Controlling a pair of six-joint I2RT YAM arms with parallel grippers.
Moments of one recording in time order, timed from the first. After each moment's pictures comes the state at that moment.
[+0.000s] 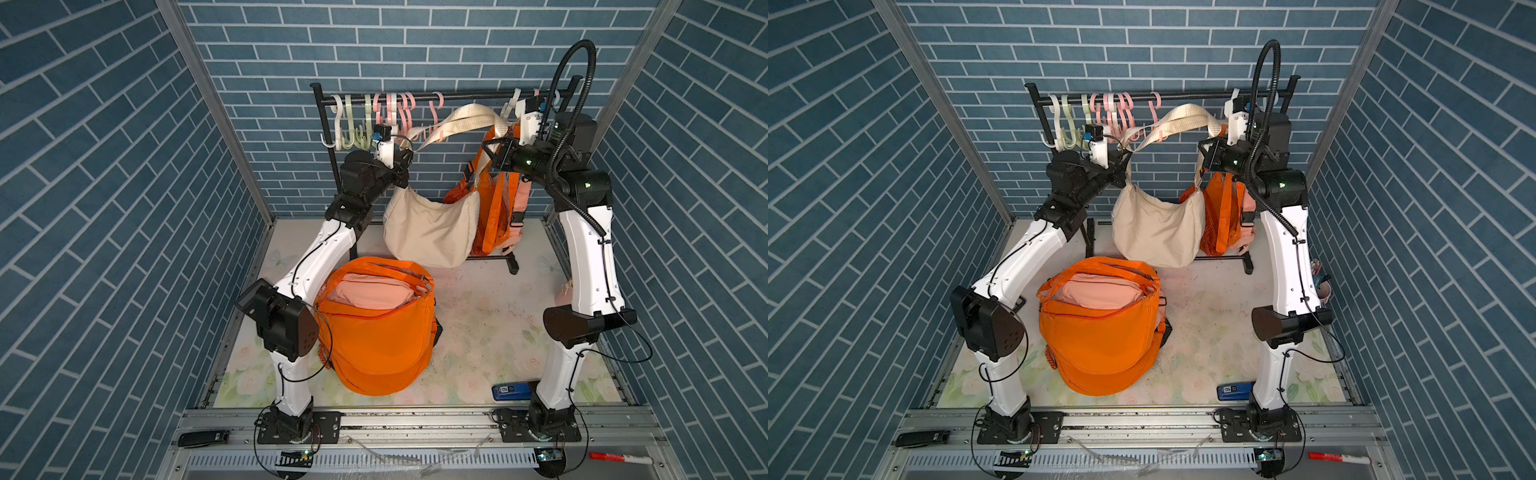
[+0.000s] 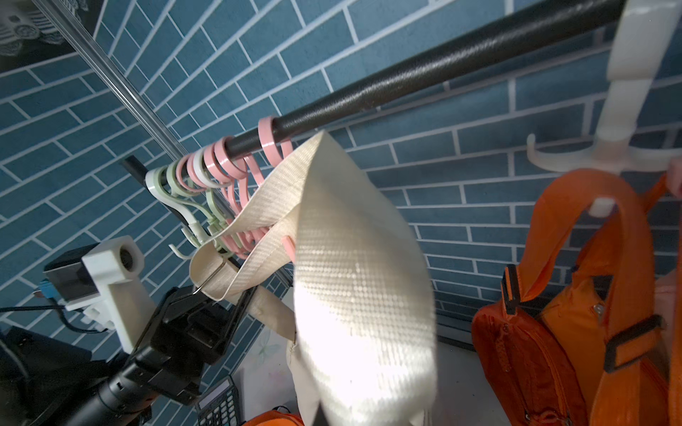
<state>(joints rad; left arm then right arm) -0.43 1.92 2.05 0.06 0.20 -0.15 0.27 1.96 2.66 -0.83 -0.43 0.35</state>
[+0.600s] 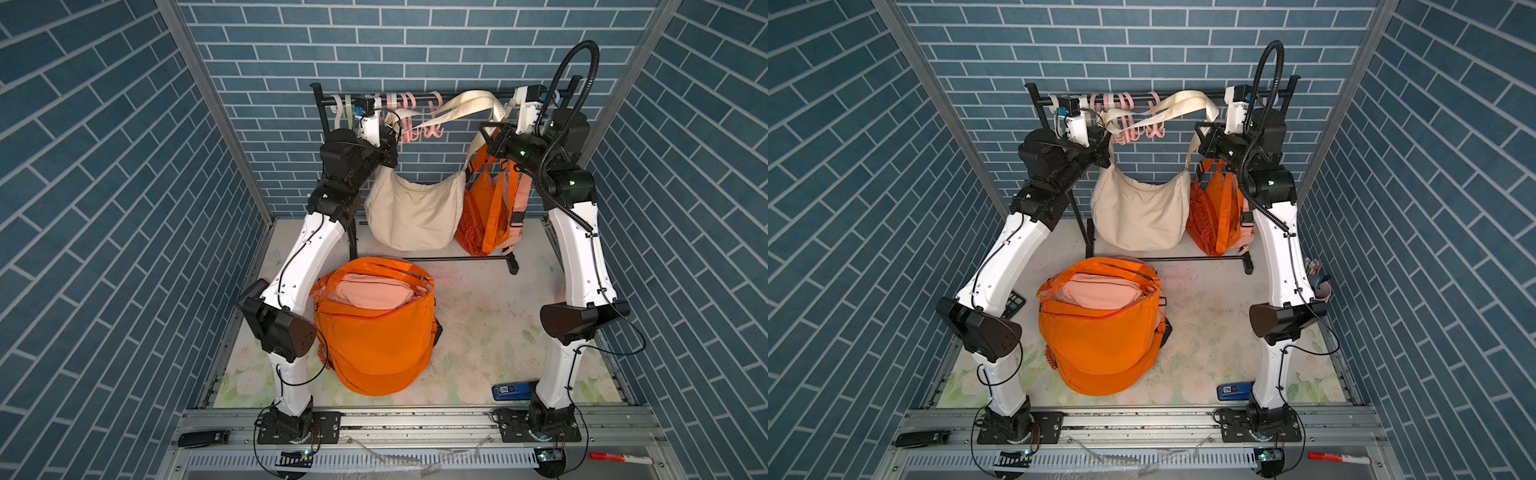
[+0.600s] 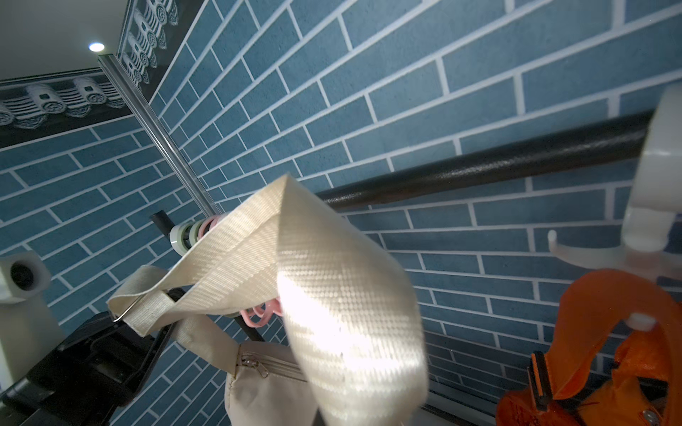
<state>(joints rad) -0.41 1.88 2.22 -0.12 0.13 -0.12 0.27 1.98 2.61 -0.57 -0.44 0.40</state>
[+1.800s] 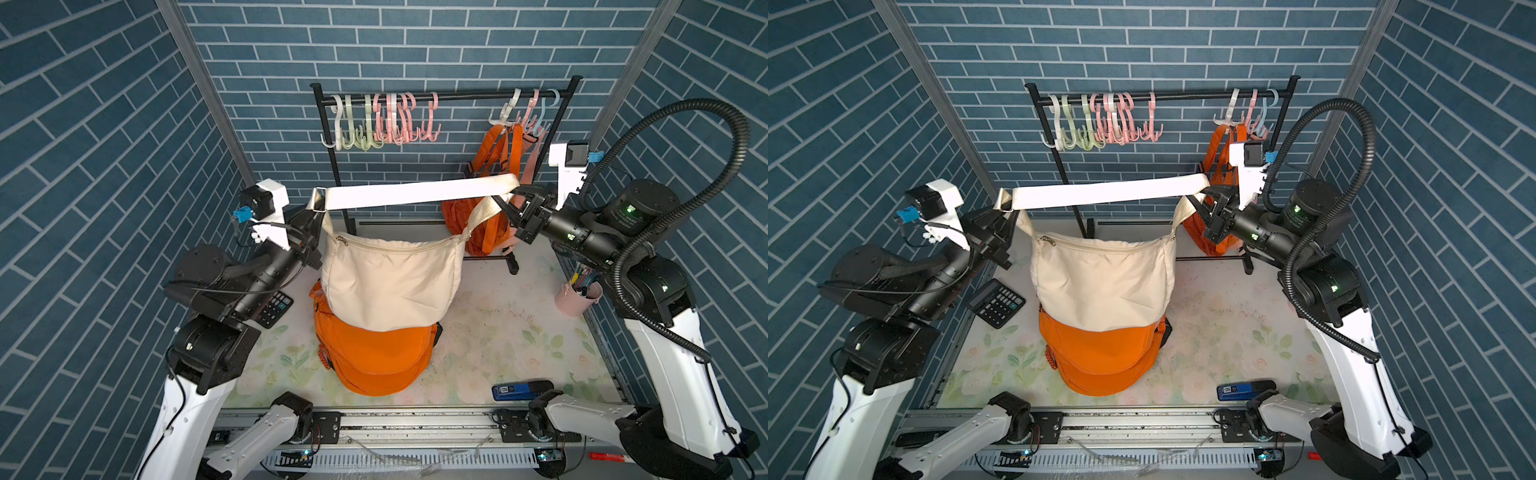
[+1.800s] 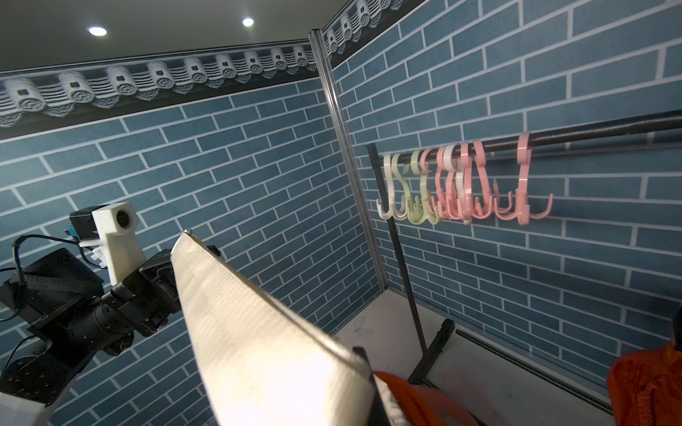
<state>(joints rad) -0.41 0.84 1.47 -0.37 0.16 -0.04 0.53 1.17 1.81 -0.53 -0.49 0.34</state>
